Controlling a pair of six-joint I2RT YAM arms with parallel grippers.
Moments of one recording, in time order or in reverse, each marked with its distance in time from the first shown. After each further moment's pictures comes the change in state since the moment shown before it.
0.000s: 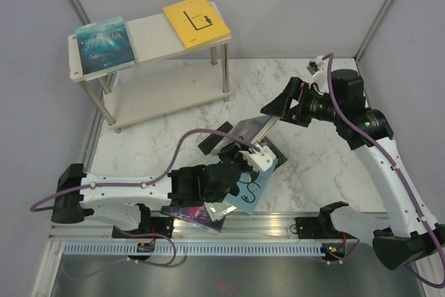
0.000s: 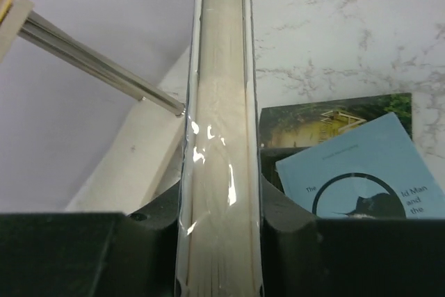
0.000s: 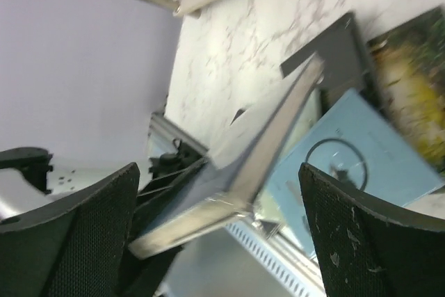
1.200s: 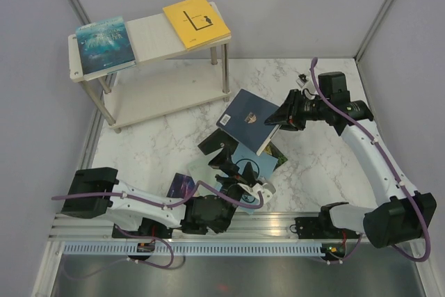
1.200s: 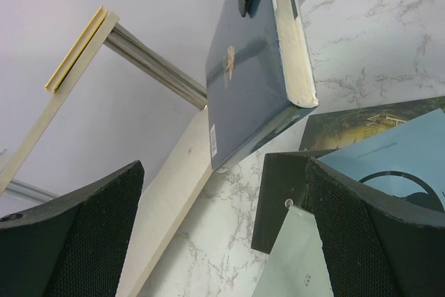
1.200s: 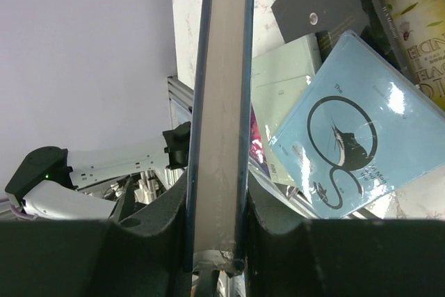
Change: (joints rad) left arm -0.192 0.074 -0.262 0.784 -0.269 0.488; right arm -0.104 0.153 -0.100 0.008 -0.171 -0.007
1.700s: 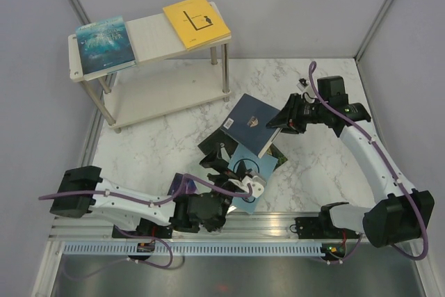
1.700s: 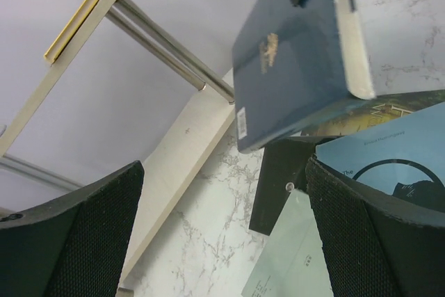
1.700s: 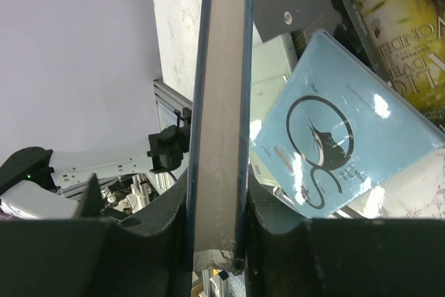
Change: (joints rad) left arm 0.004 -0.124 0.011 -0.240 -0.061 -0.186; right arm -0.015 -0.012 -0.072 0.008 0.026 -0.029
